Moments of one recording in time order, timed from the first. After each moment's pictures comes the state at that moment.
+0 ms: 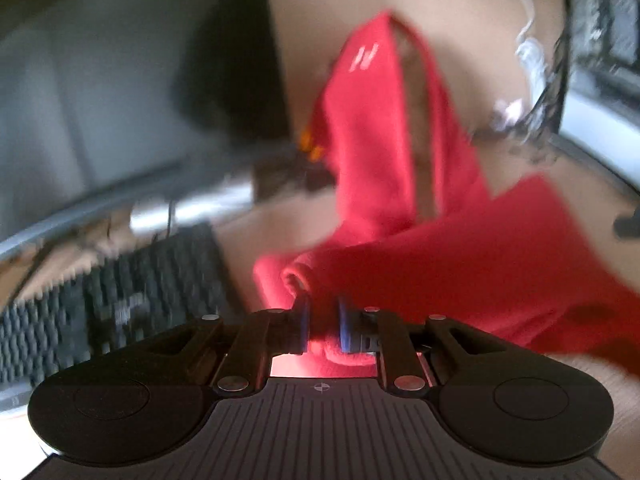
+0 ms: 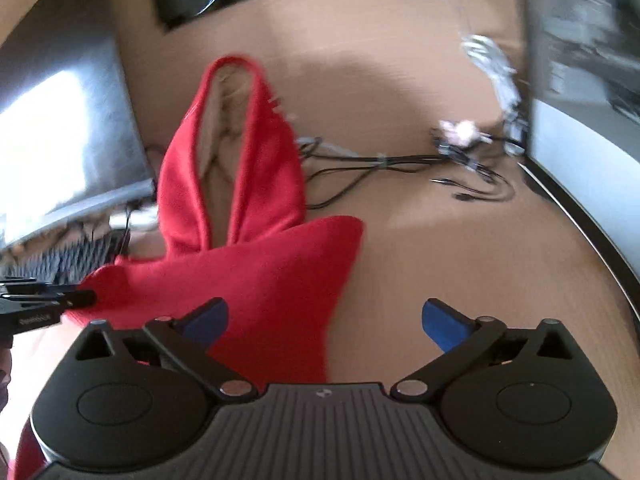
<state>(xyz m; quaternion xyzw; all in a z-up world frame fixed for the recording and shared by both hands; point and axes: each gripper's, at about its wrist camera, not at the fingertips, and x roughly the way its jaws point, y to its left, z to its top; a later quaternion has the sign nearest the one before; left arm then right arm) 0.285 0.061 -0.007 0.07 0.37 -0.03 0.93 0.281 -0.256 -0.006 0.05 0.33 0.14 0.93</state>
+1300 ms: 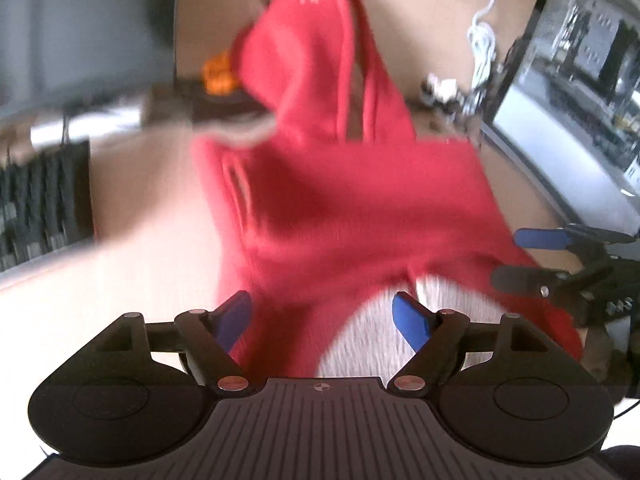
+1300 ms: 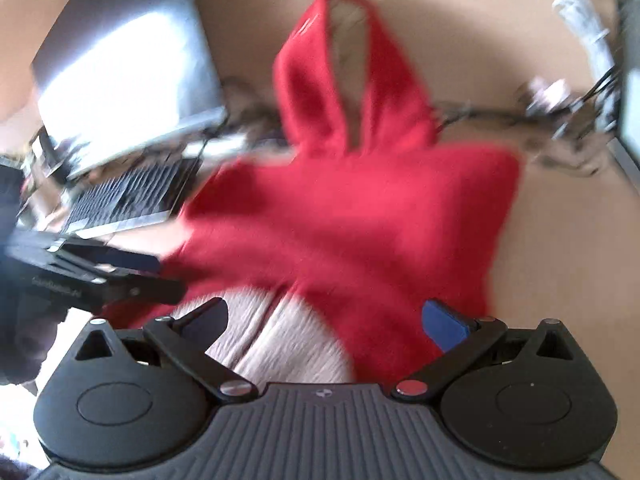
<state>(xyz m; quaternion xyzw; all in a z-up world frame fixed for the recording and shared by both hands) 0.273 -0.004 -0.019 -0.05 0.44 -0.12 0.89 0.293 -0.267 -0.034 0.03 0.38 0.30 0.87</state>
